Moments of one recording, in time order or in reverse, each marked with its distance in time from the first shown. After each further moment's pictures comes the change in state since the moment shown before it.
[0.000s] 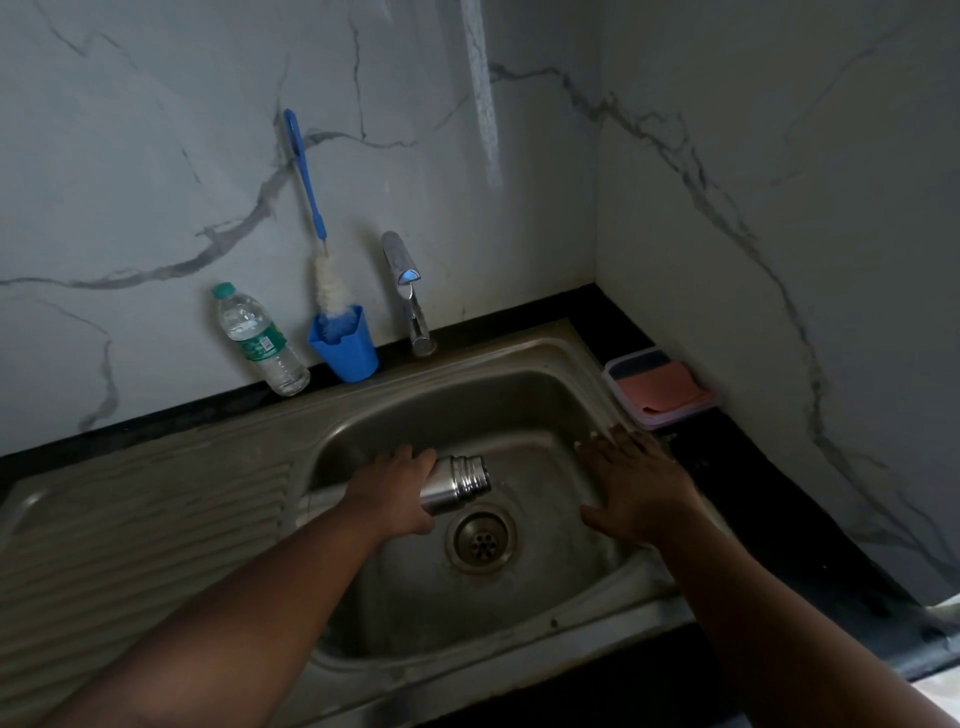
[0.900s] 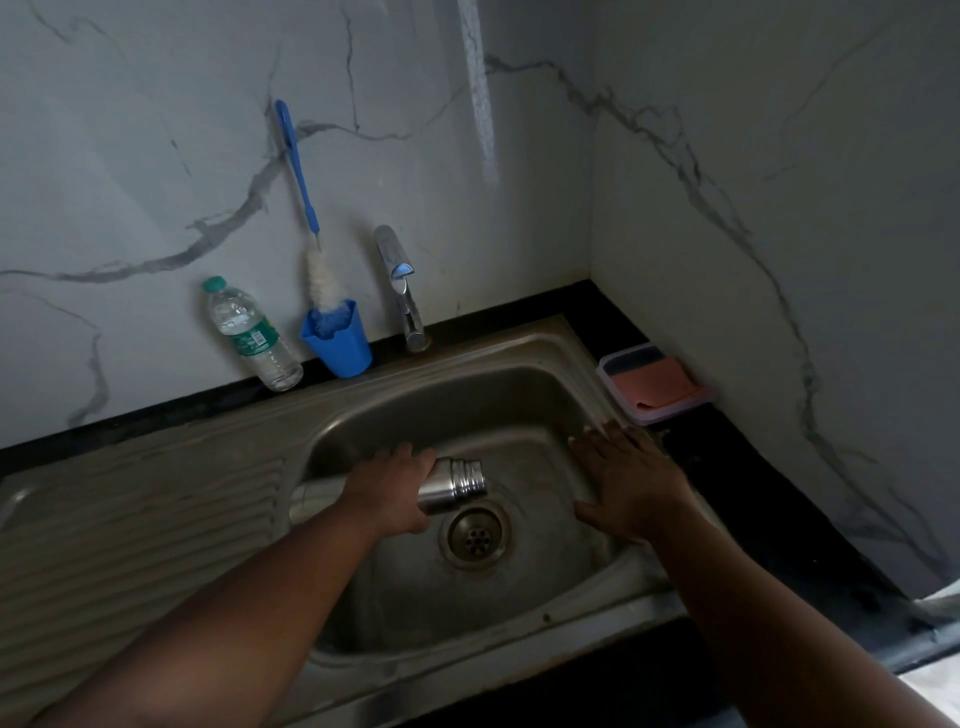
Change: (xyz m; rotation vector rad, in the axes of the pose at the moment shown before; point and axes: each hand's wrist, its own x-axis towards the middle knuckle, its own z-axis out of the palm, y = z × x) left_hand 0.001 0.003 0.005 0.064 -0.005 0.032; right_hand 0.001 0.001 0.005 -0.010 0.018 -0.005
